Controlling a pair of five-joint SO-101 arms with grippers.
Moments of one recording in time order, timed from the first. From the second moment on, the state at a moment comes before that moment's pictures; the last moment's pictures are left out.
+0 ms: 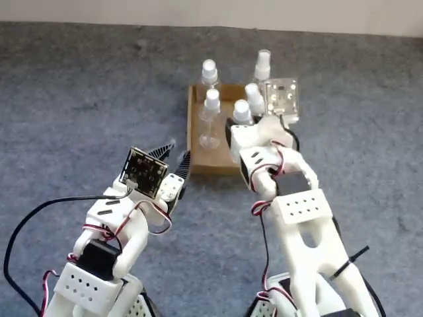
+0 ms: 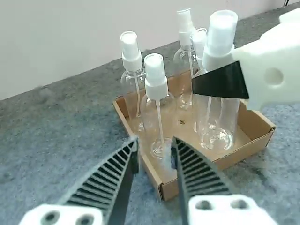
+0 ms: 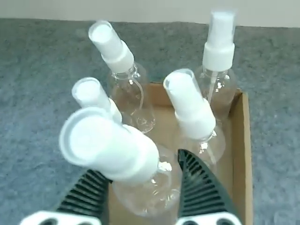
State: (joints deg) left arm 17.5 -82.3 75.1 34.1 -0.9; right arm -17.8 -35.3 47.9 23.7 -5.7
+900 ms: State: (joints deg) left arm 17.5 -82.3 75.1 34.1 -0.9; right arm -17.8 -34.2 54.6 17.1 -7.8
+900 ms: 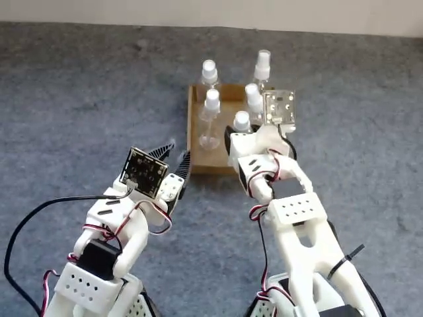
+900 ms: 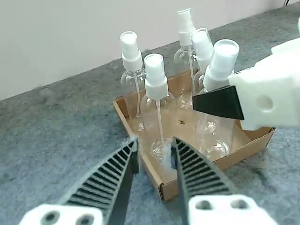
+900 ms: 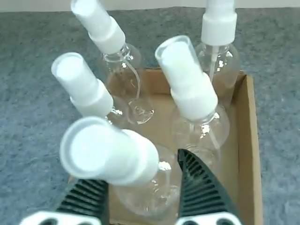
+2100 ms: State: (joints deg) left arm 17.5 -82.3 75.1 34.1 -0.9; right arm -17.6 -29.7 54.6 15.5 -8.0
